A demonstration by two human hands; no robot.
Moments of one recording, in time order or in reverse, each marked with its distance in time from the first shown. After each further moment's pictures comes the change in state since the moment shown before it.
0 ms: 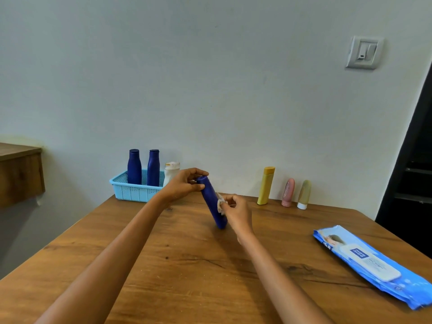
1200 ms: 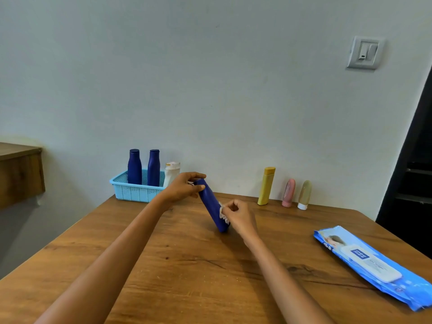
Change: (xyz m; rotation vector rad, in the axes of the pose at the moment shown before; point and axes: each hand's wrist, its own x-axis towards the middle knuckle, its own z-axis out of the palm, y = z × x) left_hand 0.000 -0.002 0.004 0.014 0.014 -0.115; right_hand 0.002 0.012 -0.009 -0.137 -0.105 0.051
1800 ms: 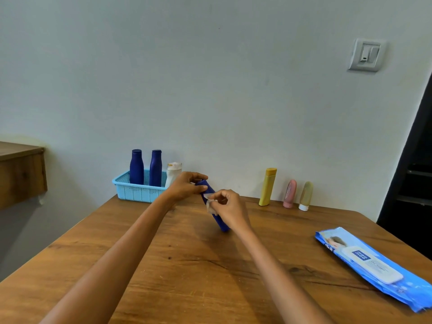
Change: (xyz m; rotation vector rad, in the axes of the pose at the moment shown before) left_hand 0.002 0.000 -0.001 0.077 0.071 0.013; right_hand -0.007 -0.037 0.009 0.002 -0.025 -0.240
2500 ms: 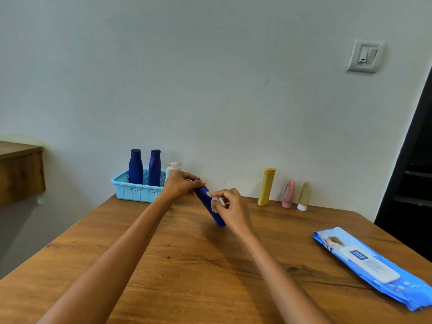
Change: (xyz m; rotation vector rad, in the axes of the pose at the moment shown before) left_hand 0.002 -0.005 0.000 -0.035 0.184 -0.095; right_hand -0.001 0.016 -0.004 -0.067 0.013 -0.103
